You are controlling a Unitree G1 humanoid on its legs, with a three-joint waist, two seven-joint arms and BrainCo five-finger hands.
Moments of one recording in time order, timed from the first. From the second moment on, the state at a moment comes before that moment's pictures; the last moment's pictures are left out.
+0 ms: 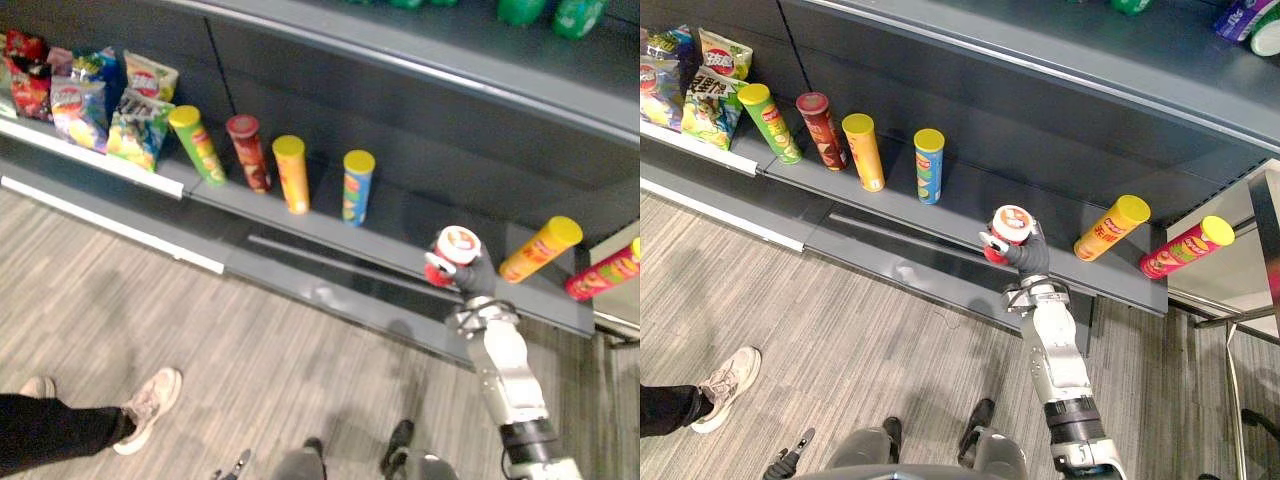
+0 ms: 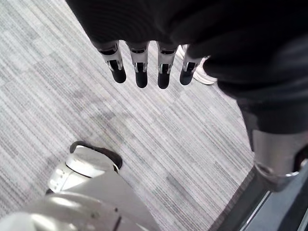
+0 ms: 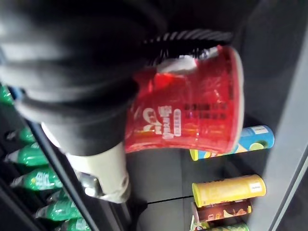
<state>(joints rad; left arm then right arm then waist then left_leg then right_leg) 0.13 0.10 0.36 1.12 -0.15 -0.15 0.10 -0.13 -0.15 0.05 0.05 0.36 -0.19 0.05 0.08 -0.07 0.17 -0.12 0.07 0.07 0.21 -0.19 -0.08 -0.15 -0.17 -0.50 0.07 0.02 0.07</state>
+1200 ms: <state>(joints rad) 0.12 0.09 0.30 1.12 -0.10 -0.12 0.07 -0.10 -0.22 0.30 -0.03 0.37 -0.13 0.14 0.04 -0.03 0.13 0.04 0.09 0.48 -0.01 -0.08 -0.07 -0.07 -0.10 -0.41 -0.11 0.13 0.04</state>
